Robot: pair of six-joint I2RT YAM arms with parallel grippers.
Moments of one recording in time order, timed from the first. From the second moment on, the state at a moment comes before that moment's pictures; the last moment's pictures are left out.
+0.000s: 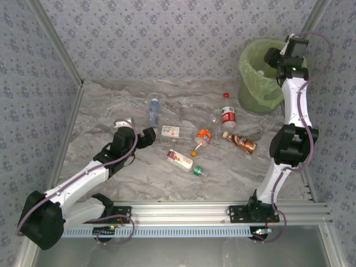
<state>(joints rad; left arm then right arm) -0.56 1.03 0.56 -0.06 -0.20 -0.68 -0.20 1.95 2.04 -0.49 -0.08 0.26</state>
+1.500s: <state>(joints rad) -0.56 1.07 0.54 -0.02 -0.20 -0.67 0.16 1.72 1.52 -0.75 -0.08 0.03</state>
